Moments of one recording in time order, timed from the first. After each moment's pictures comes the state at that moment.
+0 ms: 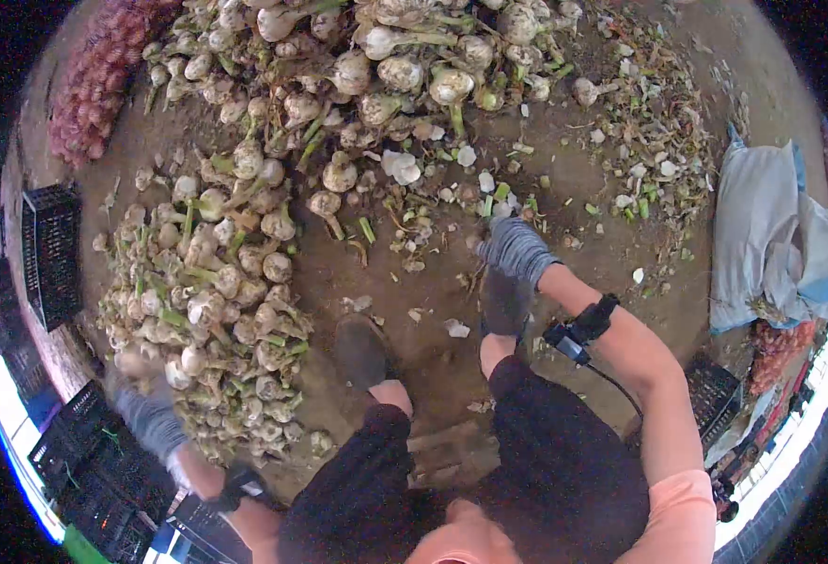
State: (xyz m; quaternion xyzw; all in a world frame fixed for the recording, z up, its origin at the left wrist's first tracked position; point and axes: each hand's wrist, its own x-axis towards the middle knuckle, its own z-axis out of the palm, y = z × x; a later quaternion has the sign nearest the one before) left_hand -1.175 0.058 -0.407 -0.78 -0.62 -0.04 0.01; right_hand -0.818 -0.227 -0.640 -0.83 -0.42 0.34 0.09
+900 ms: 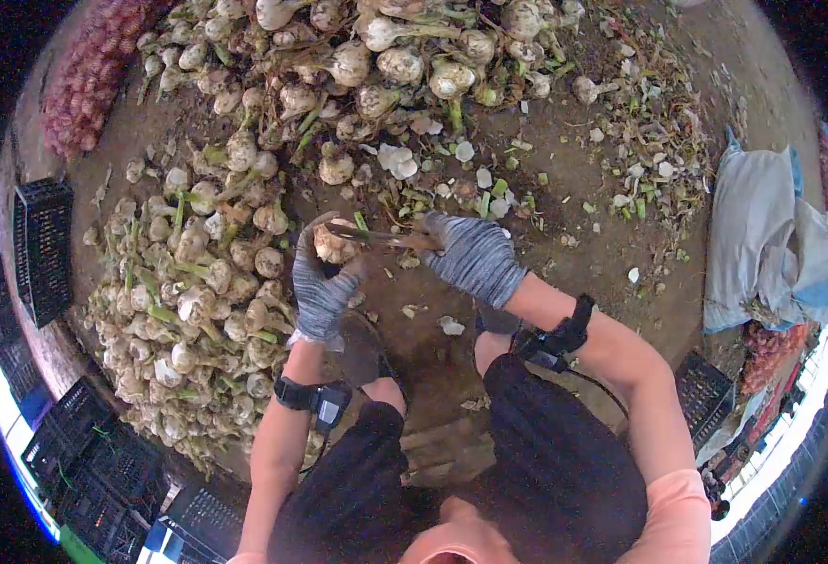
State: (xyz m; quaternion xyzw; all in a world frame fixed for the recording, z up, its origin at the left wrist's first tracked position) left_hand -1.021 -0.040 -0.570 -0.55 -0.34 -0.21 -0.73; right_hand -0.857 -0.172 -0.566 -0.80 -0.49 0.30 0.18
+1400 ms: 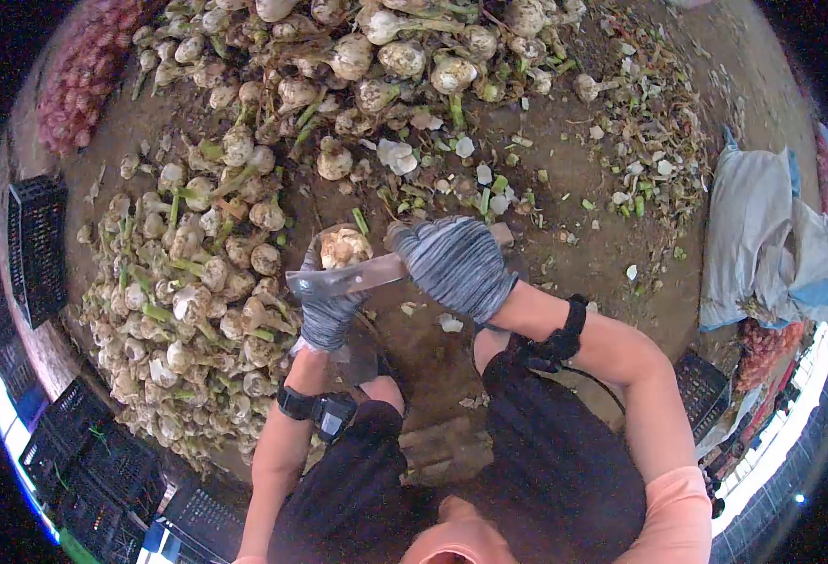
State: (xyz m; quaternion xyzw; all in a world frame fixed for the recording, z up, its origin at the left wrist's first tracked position) left_hand -1.041 -0.058 -0.589 -0.52 -0.40 -0.16 -0.74; right_hand -0.875 -0.152 -0.534 -0.75 -0.64 0.14 0.10
